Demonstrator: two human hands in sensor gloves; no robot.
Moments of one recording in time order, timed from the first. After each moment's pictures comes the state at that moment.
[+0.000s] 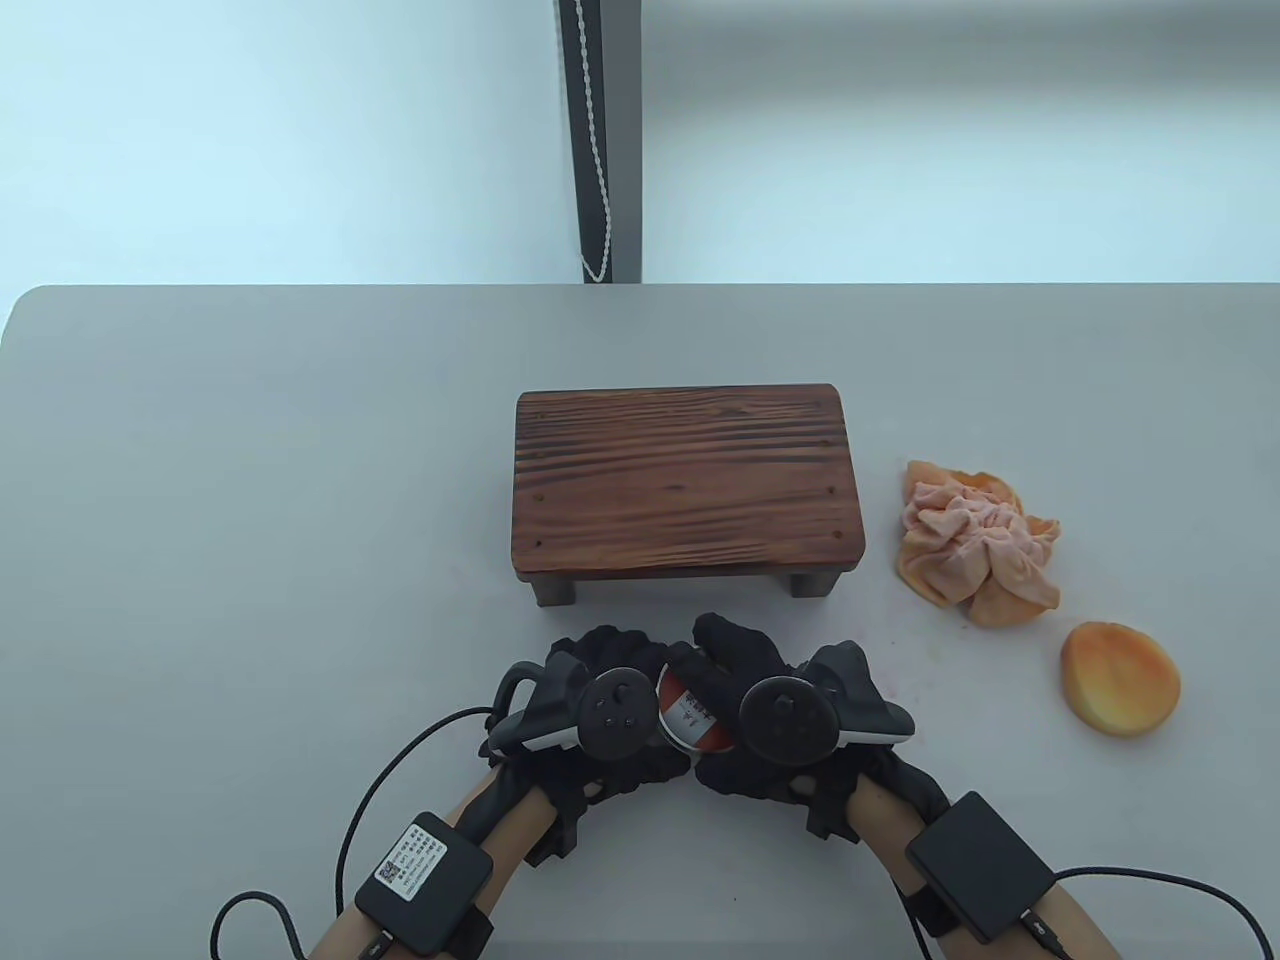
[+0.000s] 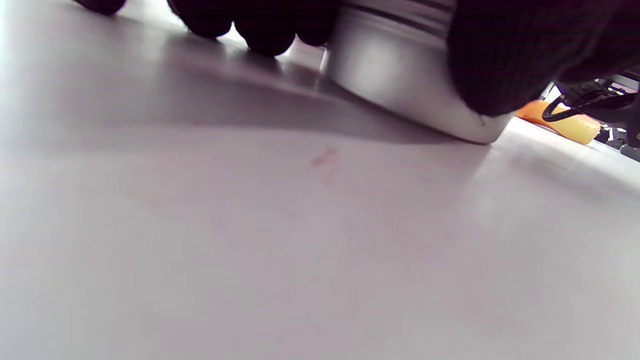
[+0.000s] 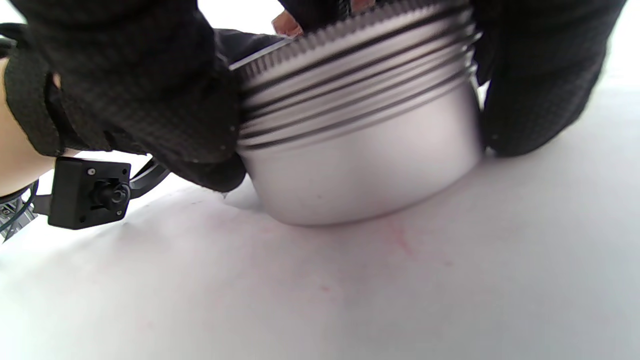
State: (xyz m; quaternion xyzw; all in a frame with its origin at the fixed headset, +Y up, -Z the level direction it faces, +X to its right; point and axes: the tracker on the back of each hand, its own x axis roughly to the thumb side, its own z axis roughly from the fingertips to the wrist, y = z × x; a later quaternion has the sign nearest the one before) left_hand -0.082 -0.750 -0.185 -0.16 -0.32 0.11 0.93; right_hand 0.096 -0.724 -0.181 0.38 0.08 0.91 0.15
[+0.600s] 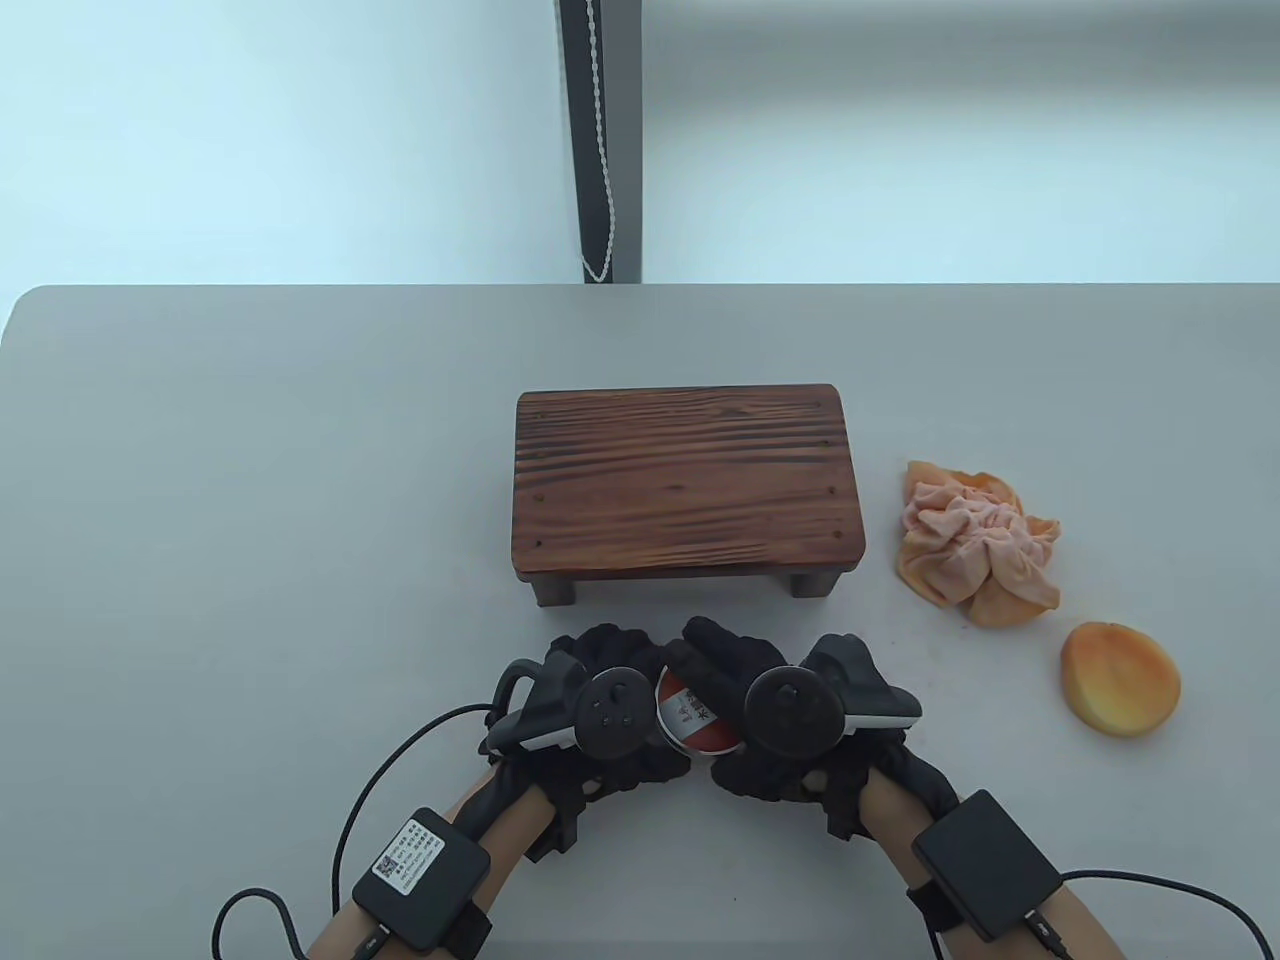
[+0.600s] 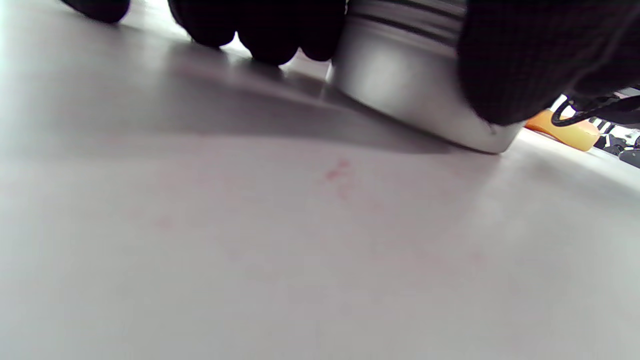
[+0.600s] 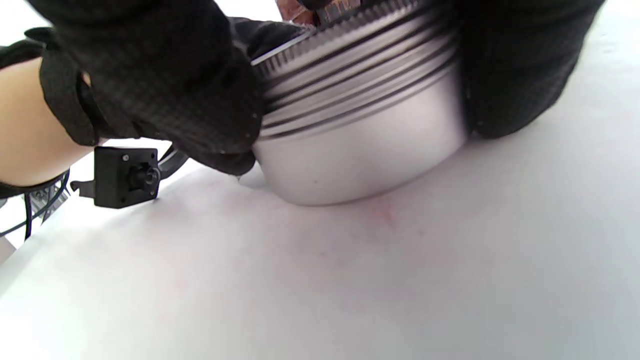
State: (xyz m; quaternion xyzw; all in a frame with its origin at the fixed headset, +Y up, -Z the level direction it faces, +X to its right) left_hand -0.082 -0.750 -0.187 -0.16 -0.32 0.11 0.93; right_hand 0.101 -0.723 -0.185 0.40 0.13 0.90 0.16
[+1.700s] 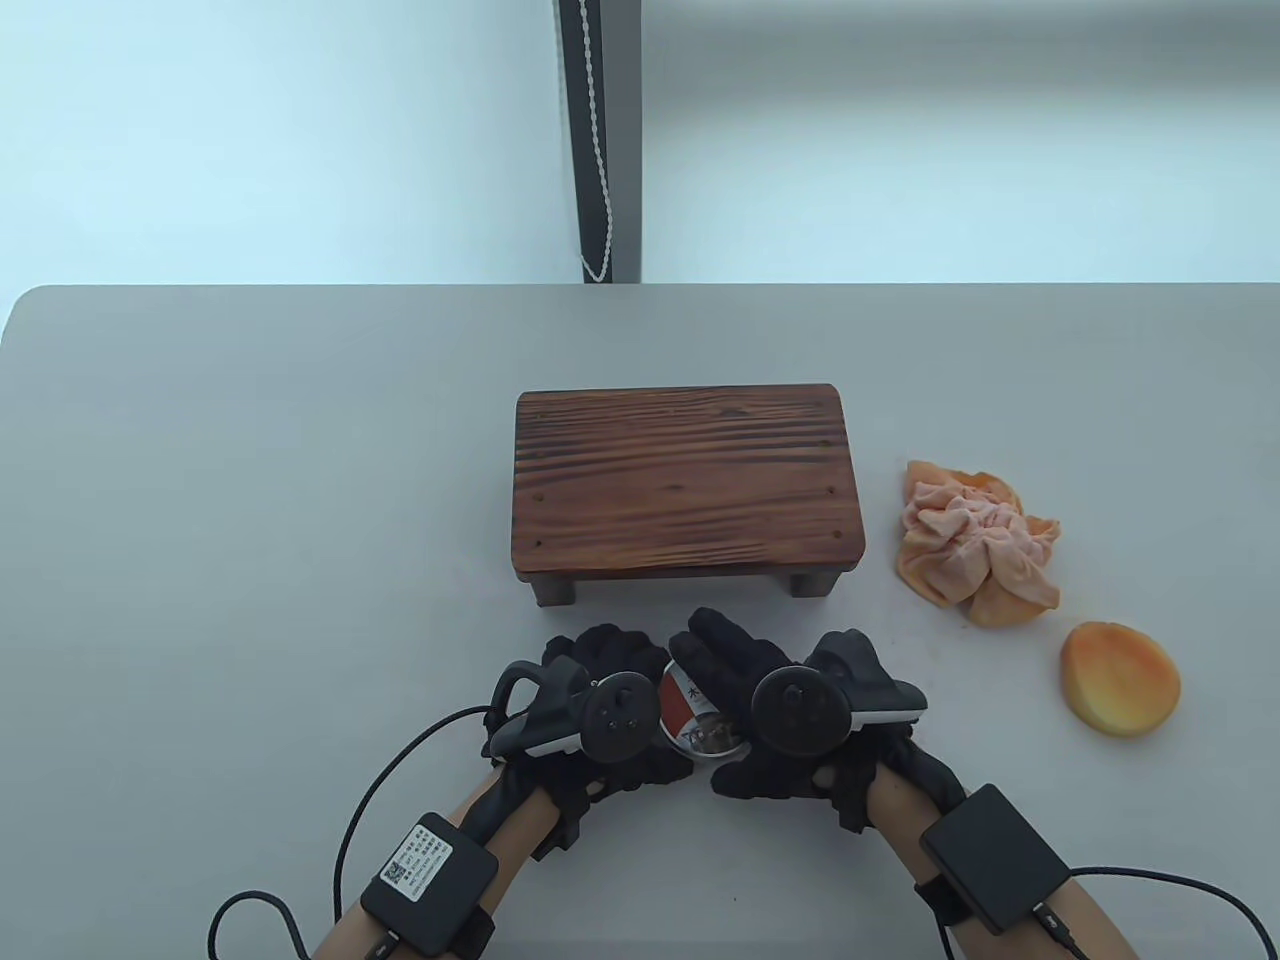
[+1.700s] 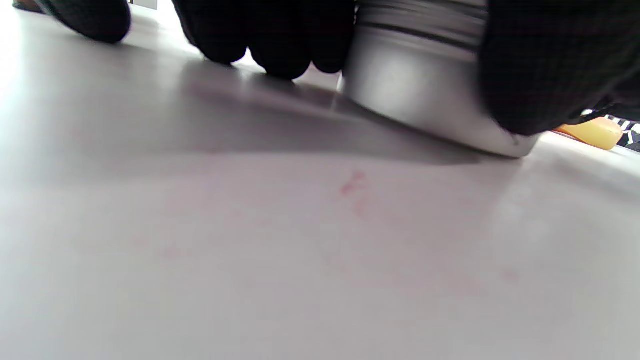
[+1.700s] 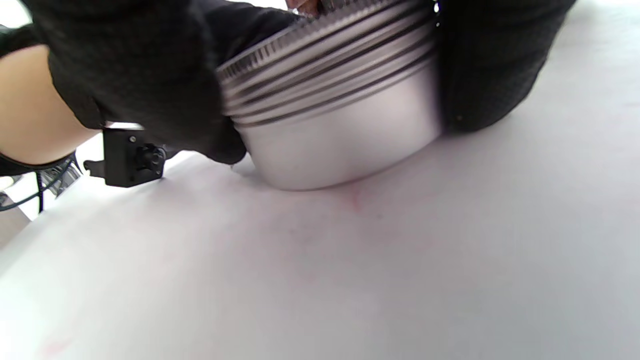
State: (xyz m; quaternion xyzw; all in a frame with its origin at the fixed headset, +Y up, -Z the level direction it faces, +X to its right) left_hand -0.081 -0.748 -0.185 -0.13 -0.31 0.09 0.94; right_hand 0.110 -0.726 -0.189 0.42 0.12 0.89 0.15
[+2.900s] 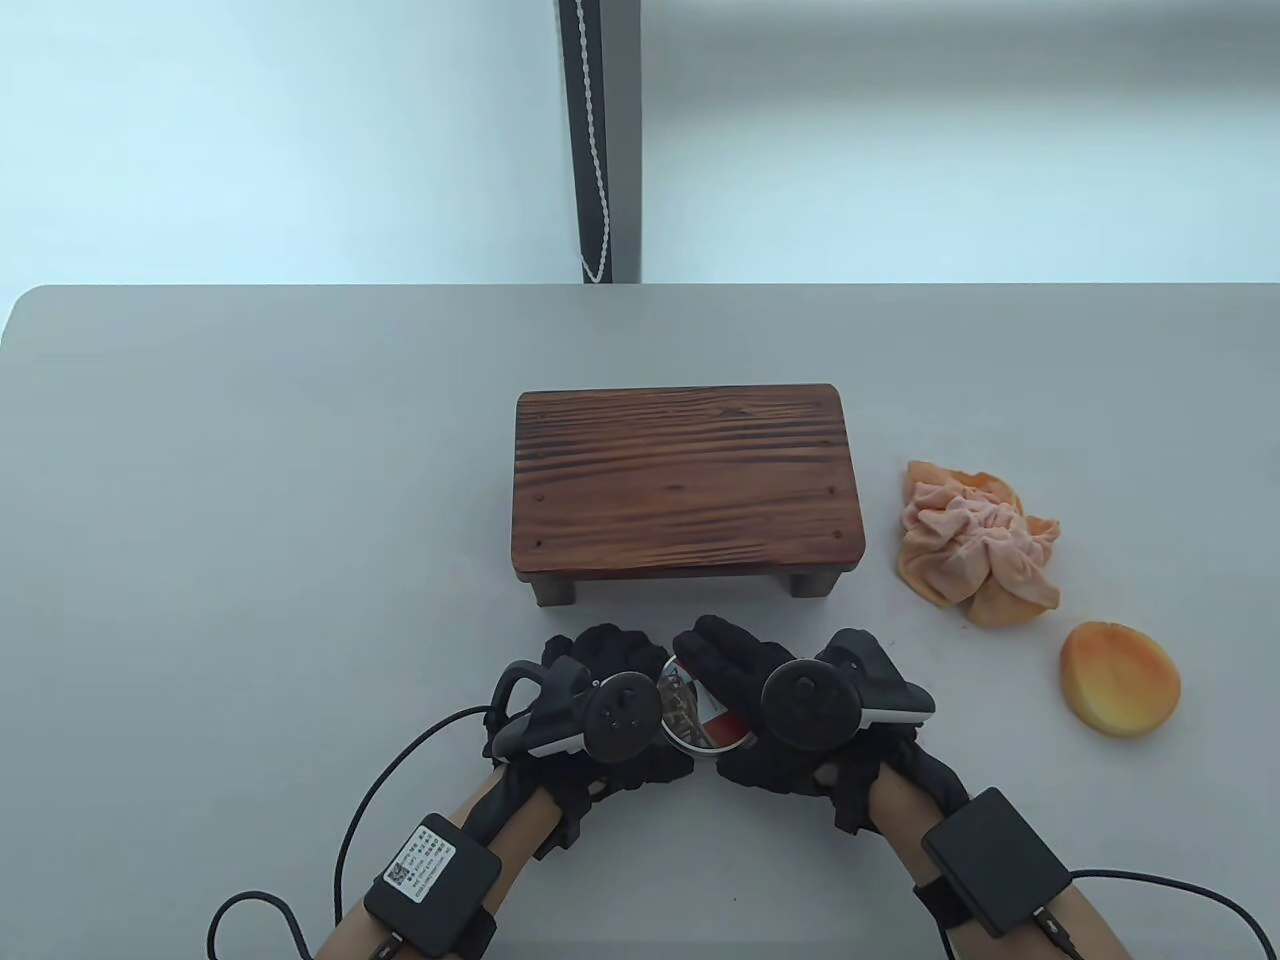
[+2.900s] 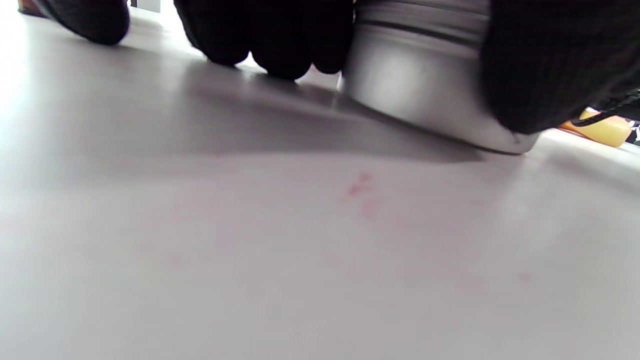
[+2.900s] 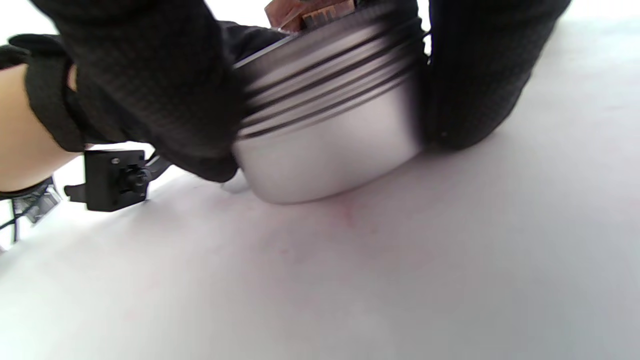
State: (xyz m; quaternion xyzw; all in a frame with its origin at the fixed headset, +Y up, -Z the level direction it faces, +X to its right) left_hand -0.080 -0.749 -0.186 -0.13 -0.30 0.08 0.94; right_hand 0.110 -0.726 -0.189 0.38 0.10 0.91 0.15
